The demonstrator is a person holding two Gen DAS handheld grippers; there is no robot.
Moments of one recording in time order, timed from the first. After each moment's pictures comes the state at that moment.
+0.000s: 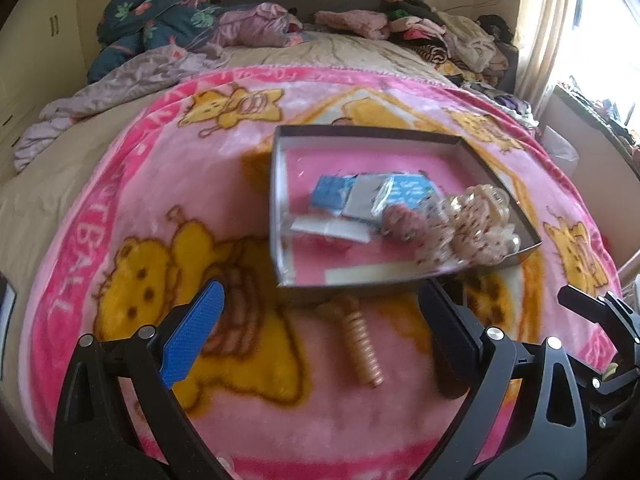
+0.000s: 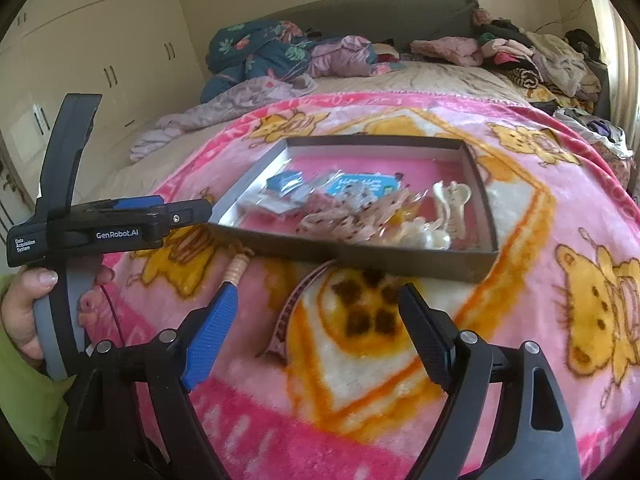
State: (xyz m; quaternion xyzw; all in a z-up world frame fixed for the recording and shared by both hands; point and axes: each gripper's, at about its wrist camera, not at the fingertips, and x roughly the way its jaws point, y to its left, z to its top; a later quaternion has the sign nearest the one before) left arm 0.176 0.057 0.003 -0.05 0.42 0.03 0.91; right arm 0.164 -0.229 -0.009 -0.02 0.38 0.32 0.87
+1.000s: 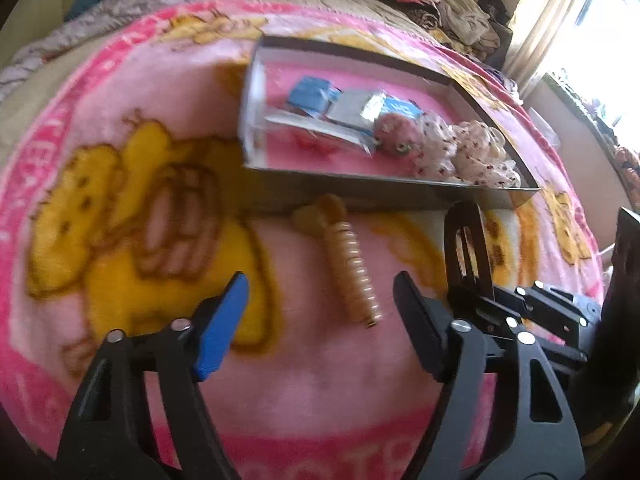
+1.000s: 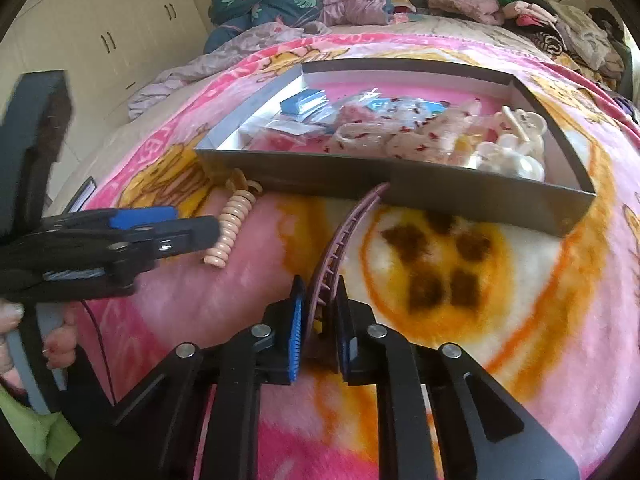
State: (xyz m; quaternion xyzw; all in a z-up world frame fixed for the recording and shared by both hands) left arm 0.171 0.056 -0.057 -0.11 0.49 -0.04 0.86; right arm 0.177 -0.183 -0.073 -0.04 0.44 0.33 0.83
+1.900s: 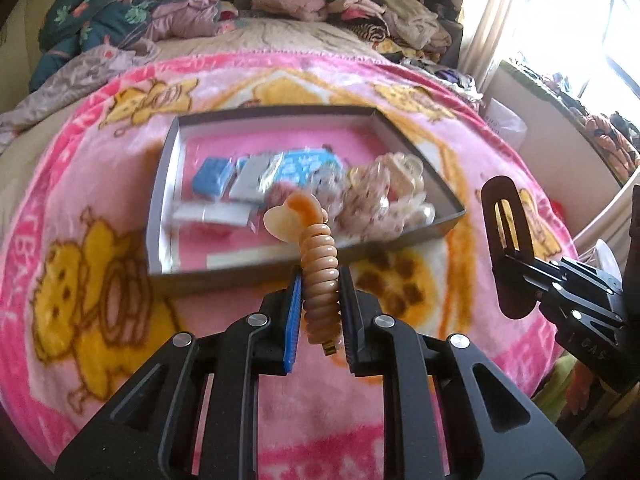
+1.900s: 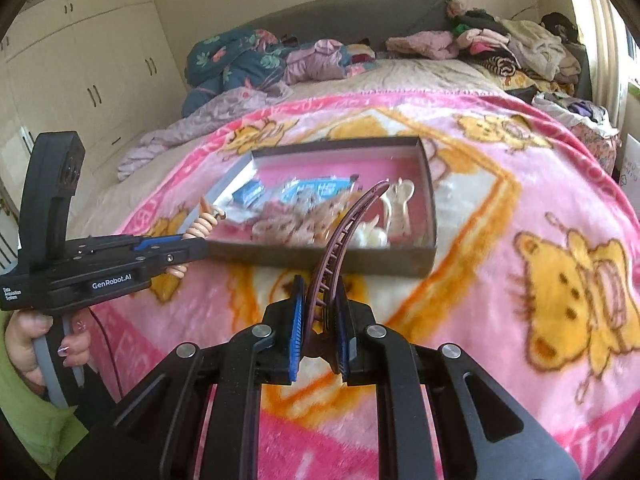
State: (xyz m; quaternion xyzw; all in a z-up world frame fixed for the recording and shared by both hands) left arm 0.184 -0.011 0.005 -0.05 0.44 -0.09 0.89; right arm 0.180 -0.281 0.001 0.01 0.38 0.29 0.88
